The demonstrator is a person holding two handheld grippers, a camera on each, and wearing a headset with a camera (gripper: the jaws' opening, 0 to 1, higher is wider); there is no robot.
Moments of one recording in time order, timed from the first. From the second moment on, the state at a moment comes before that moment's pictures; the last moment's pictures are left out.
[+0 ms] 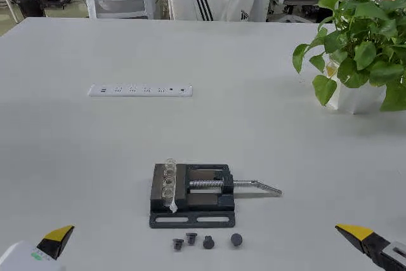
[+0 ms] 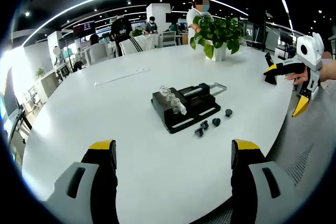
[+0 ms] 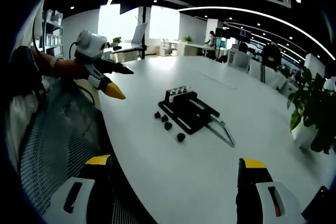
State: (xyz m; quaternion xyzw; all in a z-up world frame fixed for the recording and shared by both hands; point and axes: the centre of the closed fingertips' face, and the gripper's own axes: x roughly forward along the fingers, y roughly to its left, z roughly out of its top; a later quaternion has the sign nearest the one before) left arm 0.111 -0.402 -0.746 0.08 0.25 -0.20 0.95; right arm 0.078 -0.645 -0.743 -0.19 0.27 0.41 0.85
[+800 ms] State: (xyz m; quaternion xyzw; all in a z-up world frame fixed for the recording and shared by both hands) left arm 0.109 -0.411 -0.743 0.07 0.24 -0.22 0.94; right arm 0.145 -0.591 -0.776 -0.36 0.36 0.58 0.63
